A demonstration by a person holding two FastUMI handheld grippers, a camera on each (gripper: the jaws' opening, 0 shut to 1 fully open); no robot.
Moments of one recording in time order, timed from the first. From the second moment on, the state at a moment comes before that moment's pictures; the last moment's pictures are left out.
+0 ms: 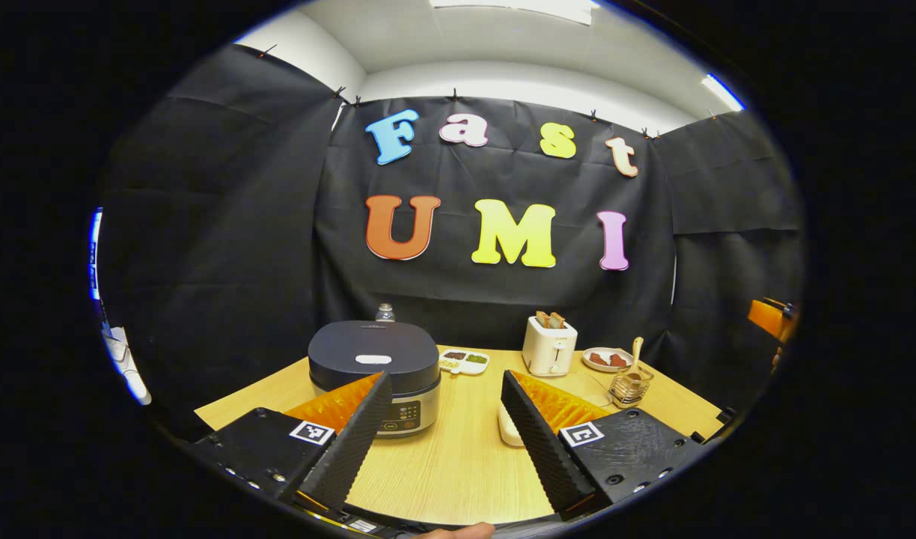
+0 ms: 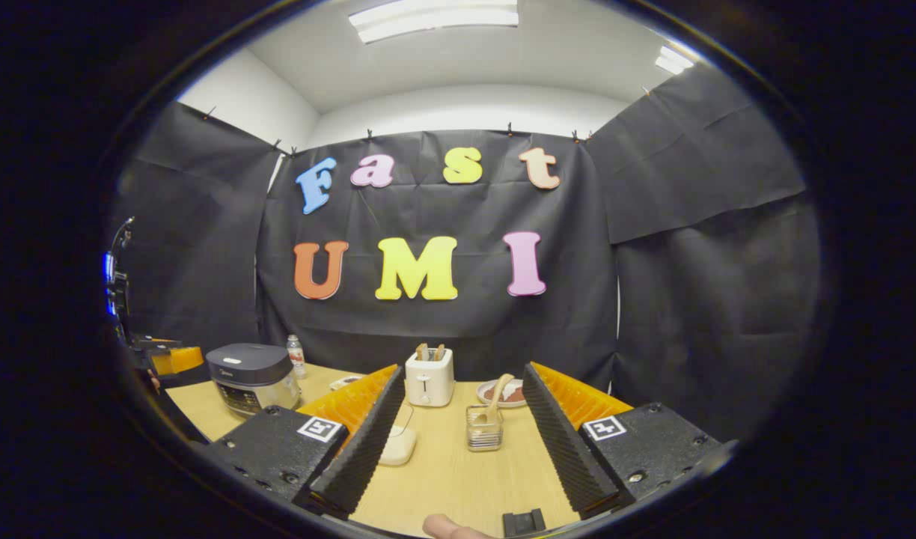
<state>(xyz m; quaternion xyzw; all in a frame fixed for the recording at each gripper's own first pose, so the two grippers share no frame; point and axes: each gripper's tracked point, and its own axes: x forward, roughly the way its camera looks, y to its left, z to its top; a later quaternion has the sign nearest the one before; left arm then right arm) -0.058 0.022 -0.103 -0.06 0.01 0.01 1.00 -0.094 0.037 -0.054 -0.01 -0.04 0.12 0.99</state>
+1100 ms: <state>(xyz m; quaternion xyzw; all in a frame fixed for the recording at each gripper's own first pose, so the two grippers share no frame) -0.079 -0.019 -0.069 0.05 -0.01 0.03 1.00 -0.096 0.008 -0.058 -0.01 -0.03 0.09 1.00</state>
